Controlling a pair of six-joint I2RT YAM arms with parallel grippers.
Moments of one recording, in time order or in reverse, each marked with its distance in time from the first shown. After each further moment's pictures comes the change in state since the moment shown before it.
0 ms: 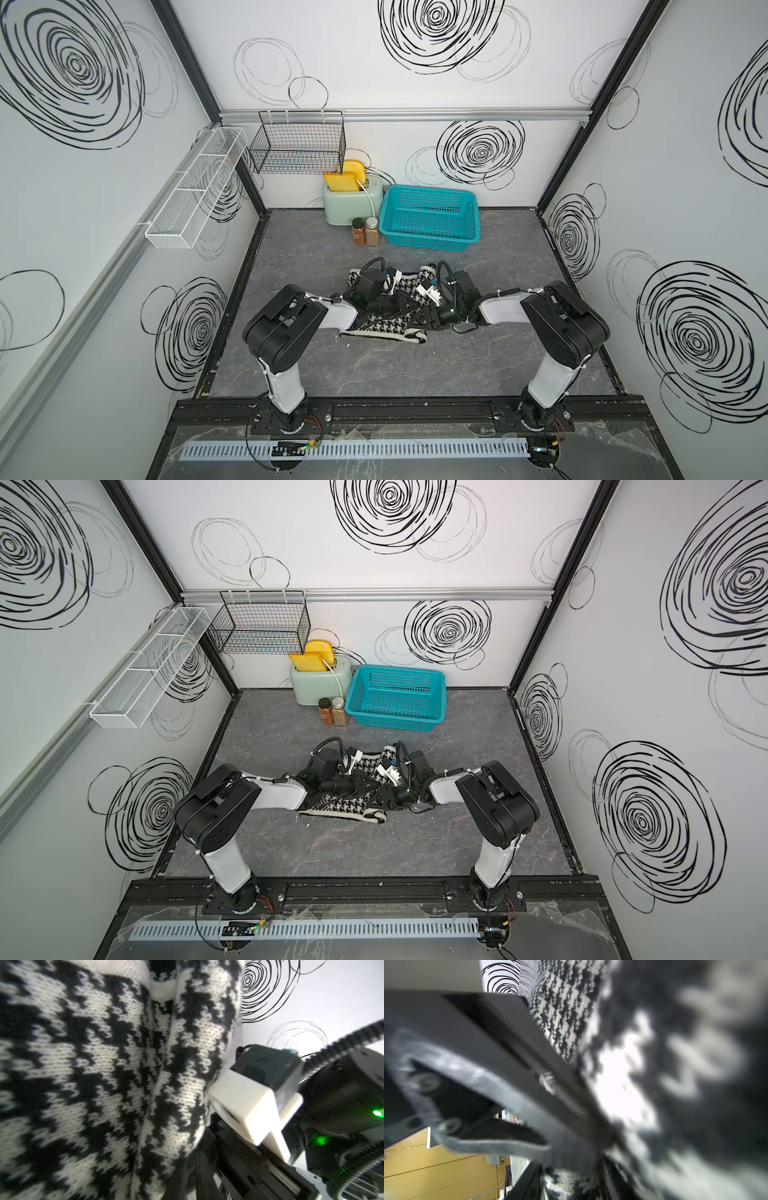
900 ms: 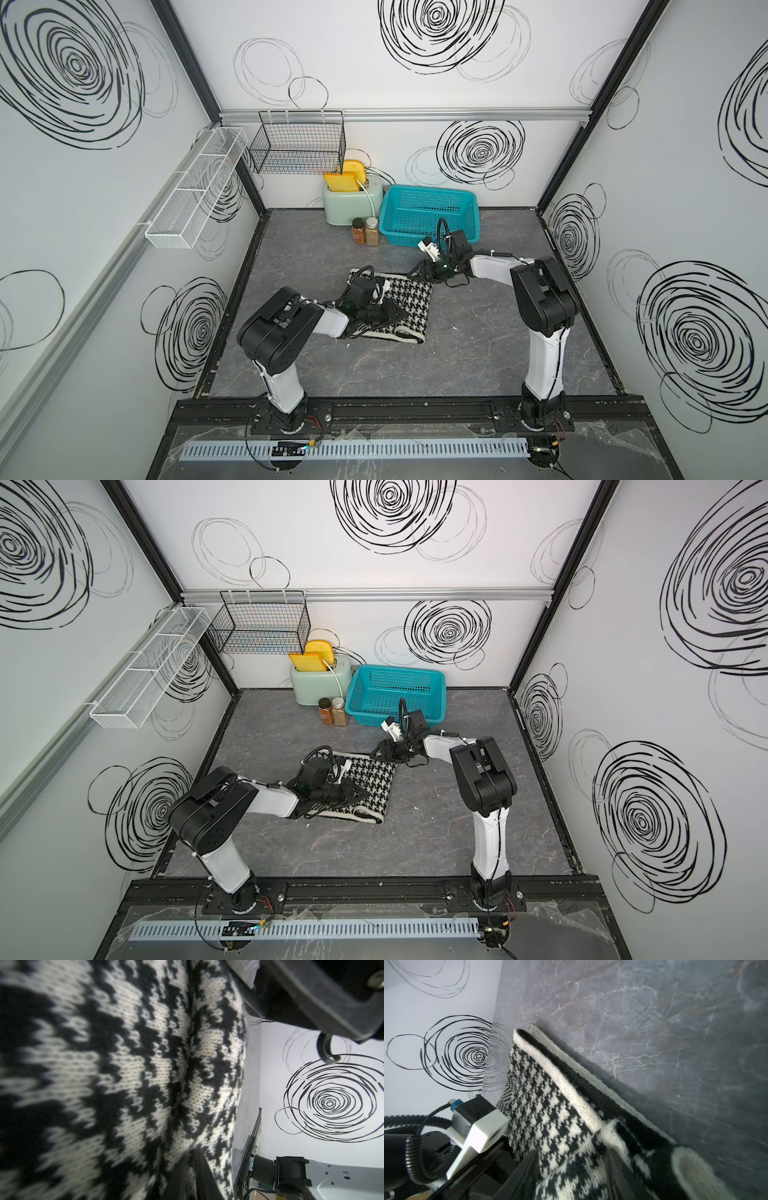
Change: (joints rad) left arm 0.057 -0.047 -0.137 0.015 -0.005 0.040; right arm -0.139 0.282 0.572 -0.338 0.180 -0.173
